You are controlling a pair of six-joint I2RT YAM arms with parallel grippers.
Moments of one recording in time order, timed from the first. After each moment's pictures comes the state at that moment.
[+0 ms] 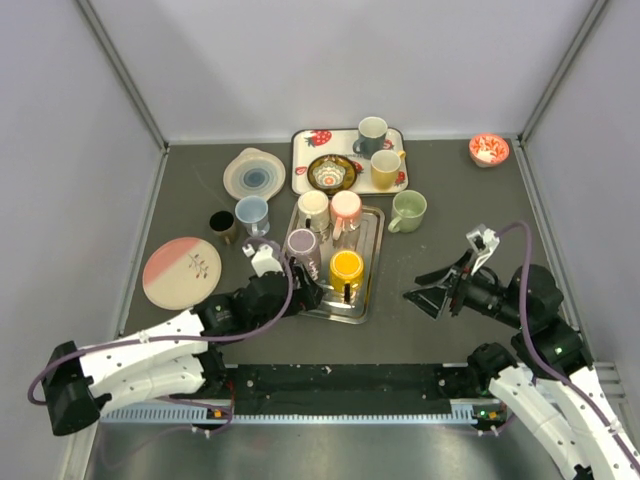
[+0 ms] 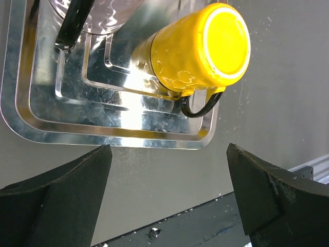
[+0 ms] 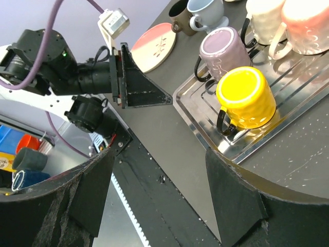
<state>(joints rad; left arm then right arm) -1.01 0.85 0.52 -0.32 -0.37 -1.05 0.46 0.35 0.67 -0.48 -0.53 0.51</state>
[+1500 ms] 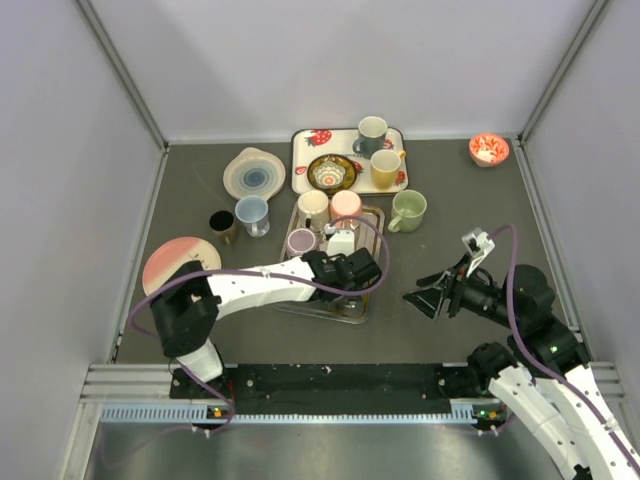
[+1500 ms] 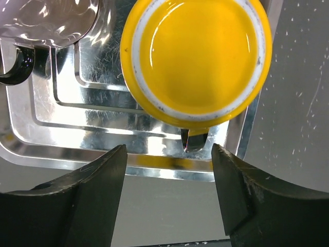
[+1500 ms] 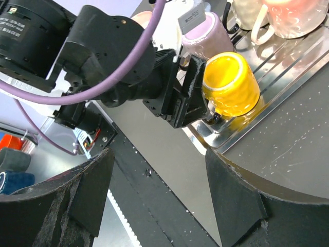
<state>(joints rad) -1.11 1.66 1.17 -0.69 -0.47 -0.96 0.46 0.34 0.63 -0.52 -0.49 0.47</state>
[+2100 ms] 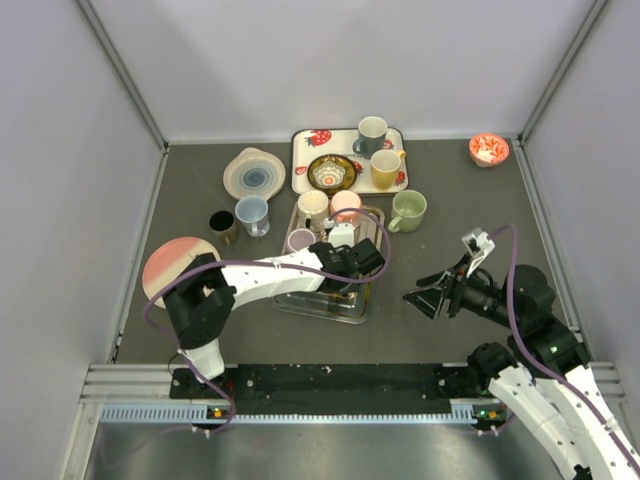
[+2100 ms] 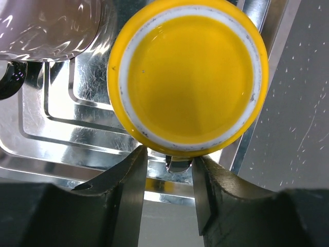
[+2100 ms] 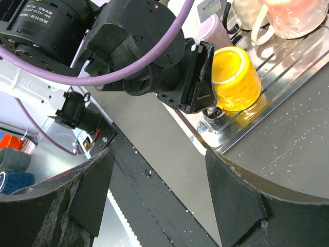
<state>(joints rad) -1.05 1.75 1.25 -0.70 -0.47 -1.03 0.46 0.33 0.63 -0.52 -0.49 0.47</state>
